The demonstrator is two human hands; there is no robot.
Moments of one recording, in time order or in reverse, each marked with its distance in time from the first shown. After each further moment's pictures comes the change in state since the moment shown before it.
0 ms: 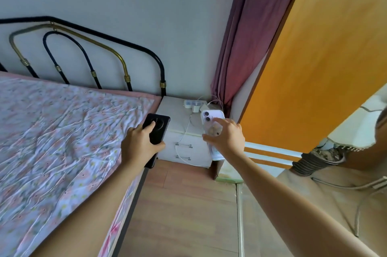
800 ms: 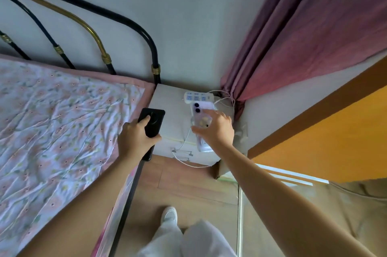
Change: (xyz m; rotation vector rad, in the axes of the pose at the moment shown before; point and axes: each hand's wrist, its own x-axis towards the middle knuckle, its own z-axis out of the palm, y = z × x) left_hand 0.272 -0.058 0.152 -0.057 -0.188 -0.169; right_hand 0.281 -0.003 0.146 0.013 -0.192 0.133
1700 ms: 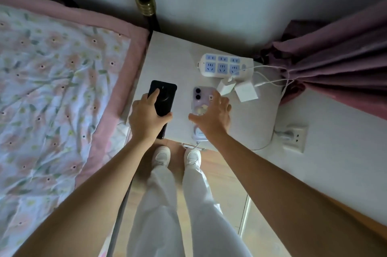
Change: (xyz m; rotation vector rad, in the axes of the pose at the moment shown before) left_hand 0.225 -0.075 0.229 0.017 -0.220 -0.189; right_hand 0.244 0.095 0.245 -0.151 -0.306 0.294
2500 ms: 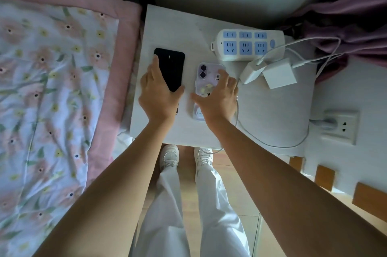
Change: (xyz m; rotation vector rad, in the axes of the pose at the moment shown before) left_hand 0.085 -0.020 0.058 -0.047 0.133 -0.041; right_hand 0.064 -0.016 0.098 0.044 0.286 0.061
